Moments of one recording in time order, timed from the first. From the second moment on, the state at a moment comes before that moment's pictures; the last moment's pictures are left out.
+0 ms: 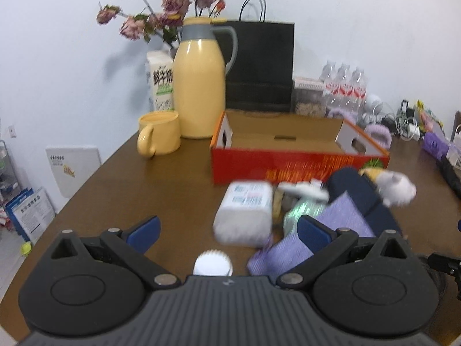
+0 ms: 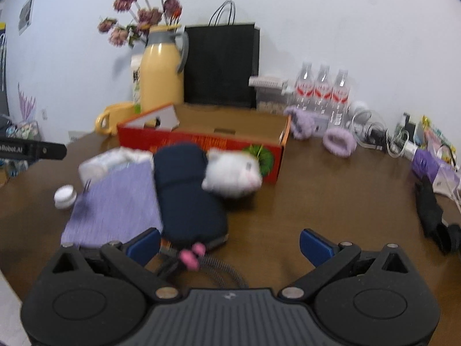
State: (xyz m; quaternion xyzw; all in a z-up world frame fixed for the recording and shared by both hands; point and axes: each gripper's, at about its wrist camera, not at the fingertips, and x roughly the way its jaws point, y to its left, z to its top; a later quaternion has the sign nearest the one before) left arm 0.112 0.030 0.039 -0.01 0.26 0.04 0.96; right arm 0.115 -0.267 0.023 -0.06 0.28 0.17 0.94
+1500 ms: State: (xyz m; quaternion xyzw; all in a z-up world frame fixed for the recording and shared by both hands) left arm 0.139 0.070 -0.025 -0.01 0.34 0.07 0.94; right arm 0.110 -0.264 -0.013 -0.06 0.29 0.18 0.94
